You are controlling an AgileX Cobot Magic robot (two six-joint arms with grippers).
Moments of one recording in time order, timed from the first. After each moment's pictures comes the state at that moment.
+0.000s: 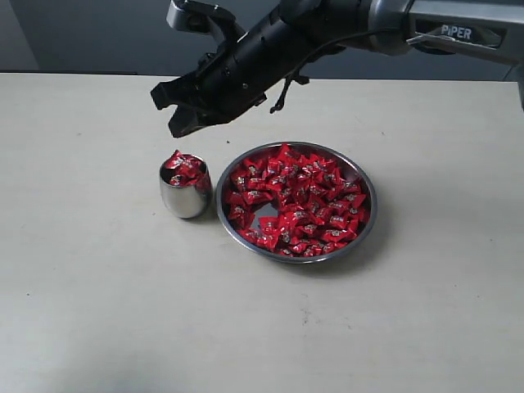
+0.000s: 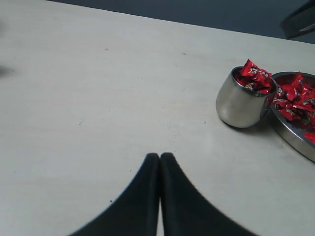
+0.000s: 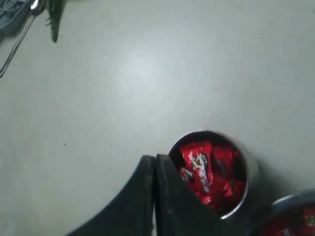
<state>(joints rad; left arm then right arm) 0.25 0.00 -0.02 -0.49 0.52 0.30 0.71 2.14 -1.75 0.81 0.85 -0.57</state>
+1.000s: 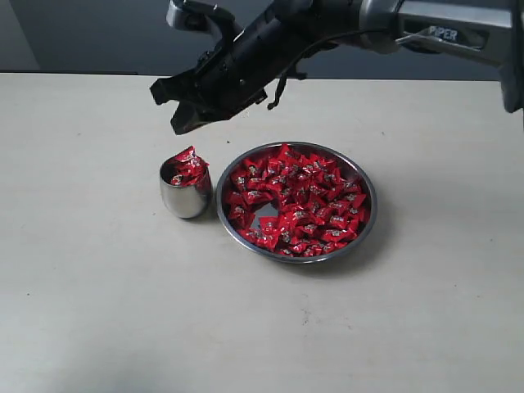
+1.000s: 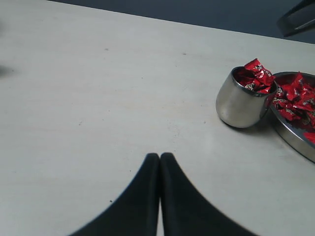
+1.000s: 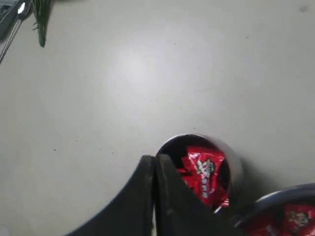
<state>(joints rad) 0.25 0.00 -0.02 -0.49 0.52 0.30 0.71 2.16 -1.81 0.75 0.86 -0.49</state>
